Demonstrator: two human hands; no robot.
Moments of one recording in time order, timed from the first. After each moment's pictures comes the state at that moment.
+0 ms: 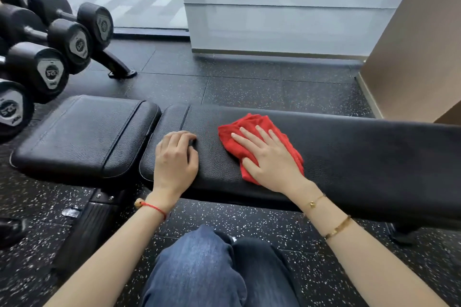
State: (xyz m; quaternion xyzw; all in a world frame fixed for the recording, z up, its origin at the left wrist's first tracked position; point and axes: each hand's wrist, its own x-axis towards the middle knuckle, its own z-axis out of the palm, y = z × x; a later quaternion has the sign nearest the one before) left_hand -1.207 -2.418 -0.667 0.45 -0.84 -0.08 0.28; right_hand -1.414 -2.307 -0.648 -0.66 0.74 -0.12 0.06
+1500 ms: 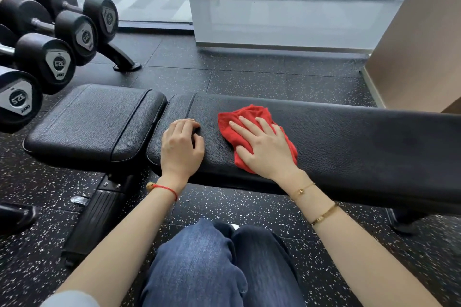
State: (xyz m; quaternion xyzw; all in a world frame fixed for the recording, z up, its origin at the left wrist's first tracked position) left_hand -1.204 -2.419 -0.668 0.48 -0.82 -0.11 0.31; right_hand -1.387 -2.320 -0.657 -0.63 0.77 -0.12 0.01
